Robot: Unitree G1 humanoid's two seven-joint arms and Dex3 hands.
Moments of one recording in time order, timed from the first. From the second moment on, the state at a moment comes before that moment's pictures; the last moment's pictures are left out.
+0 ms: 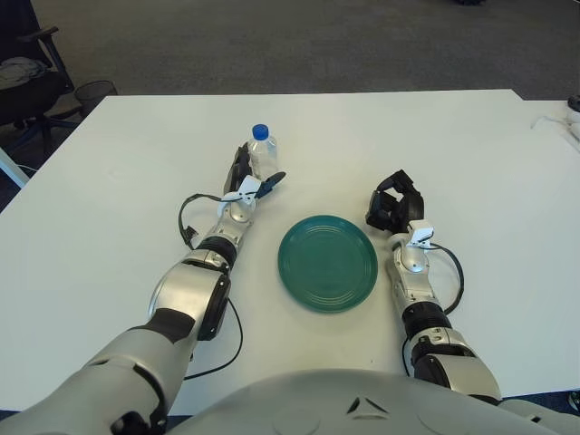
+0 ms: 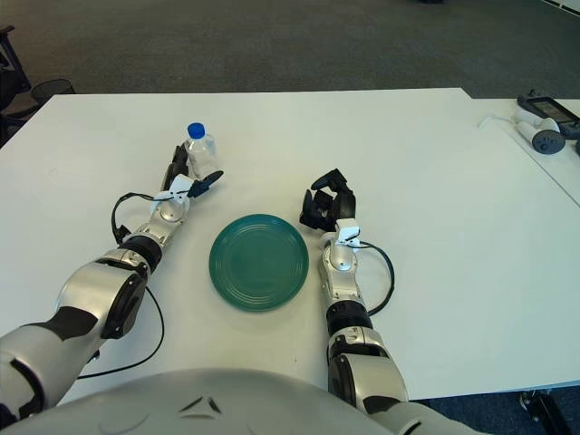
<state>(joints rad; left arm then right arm) -0.72 0.07 -0.06 1.29 0.26 -0.37 0.39 -0.25 0.09 -0.15 0.74 -0.02 -0.62 -0.18</state>
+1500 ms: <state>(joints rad) -0.74 0.02 0.01 1.31 0.20 -0.40 0.42 -0.25 0.09 -0.15 0.74 -0.02 -0.61 -0.16</state>
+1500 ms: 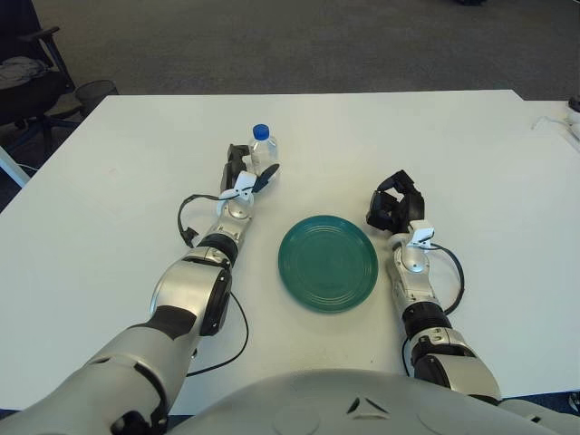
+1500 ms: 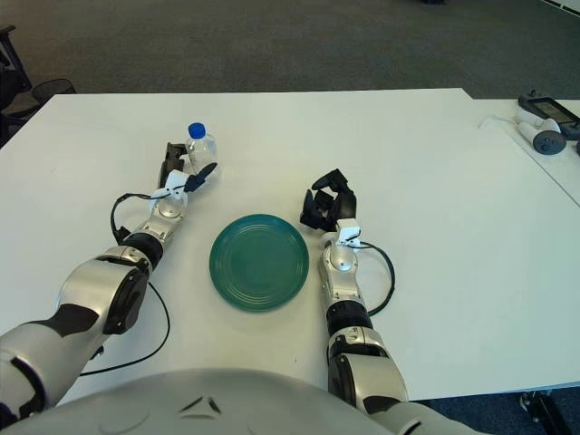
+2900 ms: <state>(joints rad) -0.77 -0.11 0.05 1.32 0.17 -0.45 0.33 -0.25 0.09 -0.15 0.74 -0.02 -0.61 -0.17</state>
